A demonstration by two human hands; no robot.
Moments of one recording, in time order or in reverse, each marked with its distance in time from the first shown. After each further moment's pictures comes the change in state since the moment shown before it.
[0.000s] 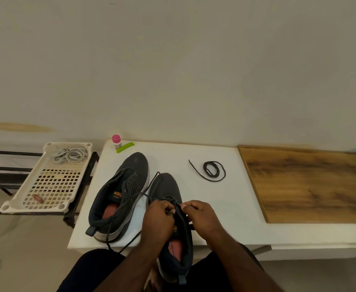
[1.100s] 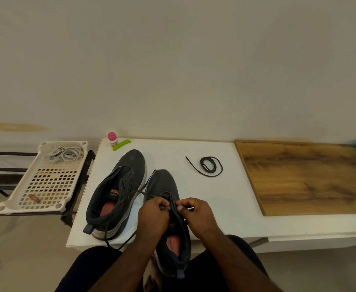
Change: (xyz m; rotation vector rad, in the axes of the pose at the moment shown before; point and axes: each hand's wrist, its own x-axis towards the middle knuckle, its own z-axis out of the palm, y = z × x) left_hand -0.005 0.008 -0.013 -0.063 -0.041 -0.108; right_hand 0.003 0.021 0.006 -0.128 0.100 -0.167
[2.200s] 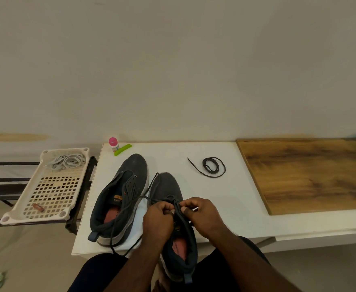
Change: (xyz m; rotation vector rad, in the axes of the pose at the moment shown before) left_hand 0.003 -0.006 0.004 -0.105 -0.017 -0.070; right_hand 0.010 0.000 -0.005 -0.054 -0.053 -0.001
